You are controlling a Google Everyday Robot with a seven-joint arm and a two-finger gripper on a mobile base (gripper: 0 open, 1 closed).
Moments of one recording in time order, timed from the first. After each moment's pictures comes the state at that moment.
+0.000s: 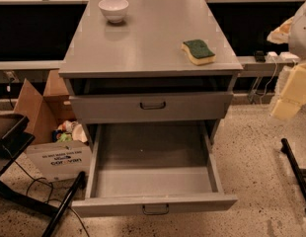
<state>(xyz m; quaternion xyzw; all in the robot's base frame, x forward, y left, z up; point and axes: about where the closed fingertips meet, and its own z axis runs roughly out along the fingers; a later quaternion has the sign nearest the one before) 0.438 -0.215 0.981 -0.60 0.78 -0.04 0.17</state>
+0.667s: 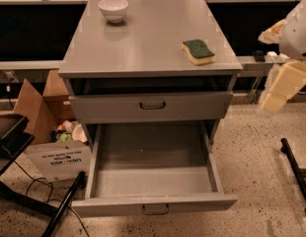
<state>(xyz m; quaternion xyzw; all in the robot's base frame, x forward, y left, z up) 0.469 -0.221 0.964 -0.60 0.77 -0.02 0.20</state>
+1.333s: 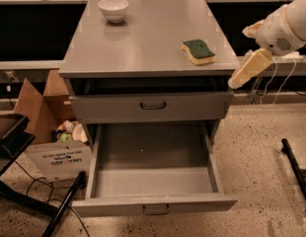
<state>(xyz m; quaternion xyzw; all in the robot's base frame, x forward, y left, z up) 0.601 -0.226 0.918 -0.55 0.77 0.06 0.31</state>
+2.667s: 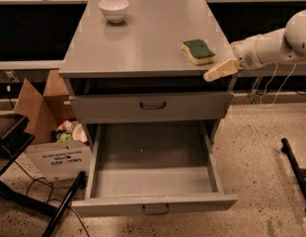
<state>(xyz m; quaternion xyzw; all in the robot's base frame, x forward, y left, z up) 0.727 -0.224 0.828 -0.42 0.79 0.13 0.43</state>
